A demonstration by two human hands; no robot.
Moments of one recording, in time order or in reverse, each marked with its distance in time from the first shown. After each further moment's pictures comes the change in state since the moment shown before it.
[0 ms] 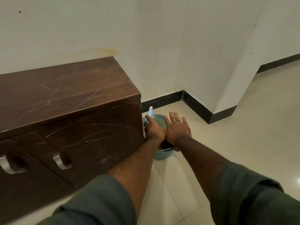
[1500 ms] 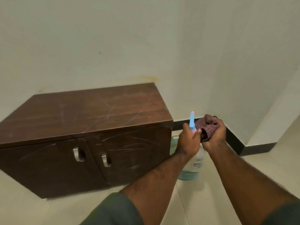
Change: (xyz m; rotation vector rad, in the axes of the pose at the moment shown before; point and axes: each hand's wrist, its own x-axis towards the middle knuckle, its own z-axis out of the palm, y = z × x) left_hand -0.064 0.084 -0.076 -0.330 0.099 0.289; right_hand -0.004 -0.009 -0.137 2.446 0.058 0.367
